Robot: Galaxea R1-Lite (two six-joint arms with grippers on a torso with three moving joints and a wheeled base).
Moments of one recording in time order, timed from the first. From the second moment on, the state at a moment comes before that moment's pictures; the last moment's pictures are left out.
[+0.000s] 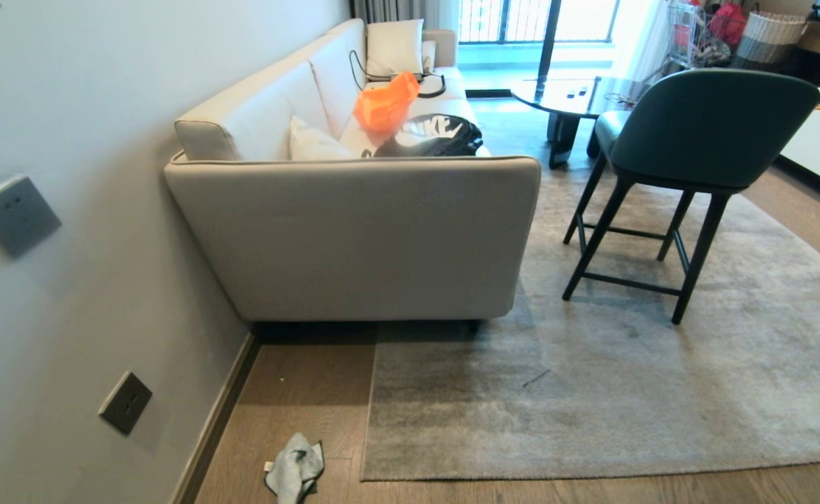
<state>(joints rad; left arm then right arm) -0.01 0.00 0.00 0.00 -0.01 -0.03 0.00 0.00 0.00 -0.01 -0.04 0.06</state>
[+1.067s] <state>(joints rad) -0.01 0.00 0.00 0.00 0.00 -0.03 0.00 0.00 0.00 -0.01 -0.04 0.06</state>
